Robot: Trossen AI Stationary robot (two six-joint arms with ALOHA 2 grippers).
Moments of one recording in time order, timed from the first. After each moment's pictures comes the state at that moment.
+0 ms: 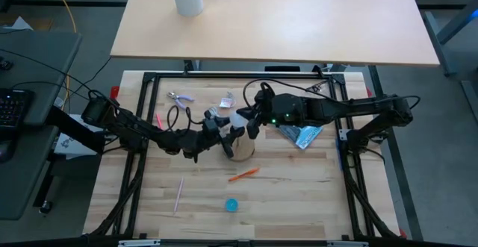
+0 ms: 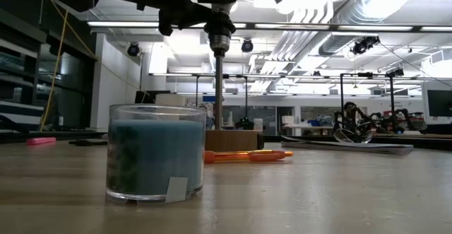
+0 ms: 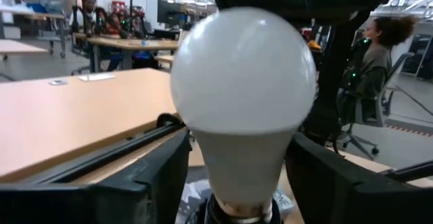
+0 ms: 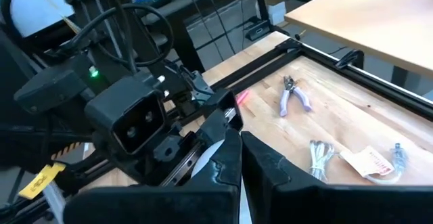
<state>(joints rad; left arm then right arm) -0.24 1.57 0.71 0.95 -0.77 -0.07 0.06 1.51 1.34 -0.21 0.29 0.49</state>
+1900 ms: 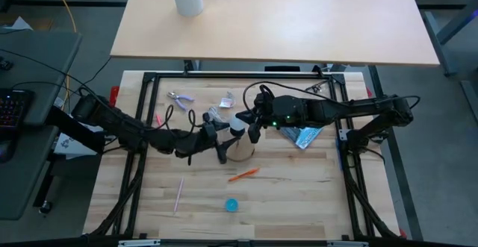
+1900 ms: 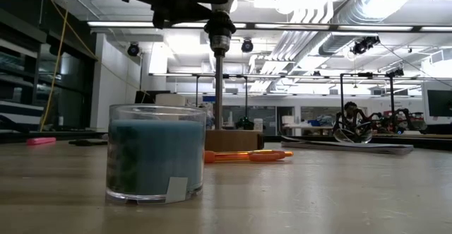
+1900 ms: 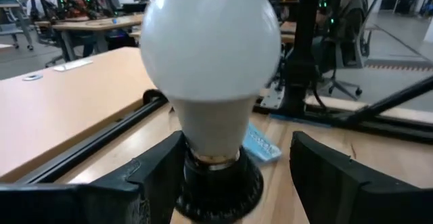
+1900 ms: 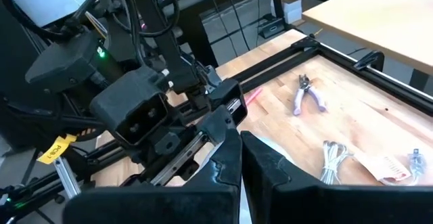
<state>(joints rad) -0.28 1.44 0.71 0.63 -0.69 -0.06 0.07 1.51 1.34 -0.20 0.25 0.46</state>
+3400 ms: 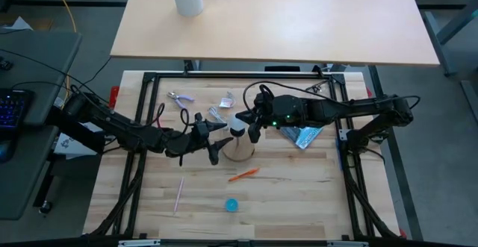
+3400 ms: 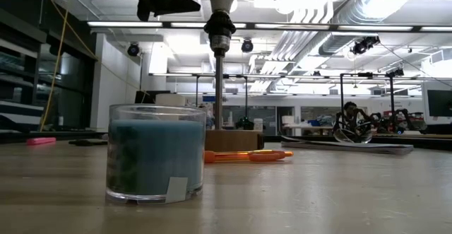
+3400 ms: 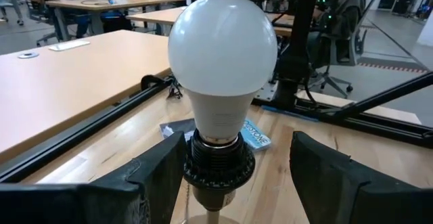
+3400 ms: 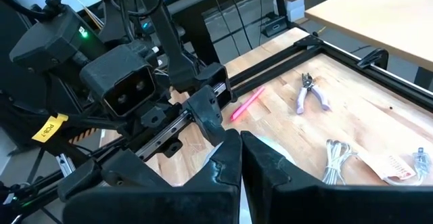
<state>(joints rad) -0.32 1.30 0.71 0.42 -0.72 -0.17 0.07 1.51 1.34 -0.20 0.24 0.46</state>
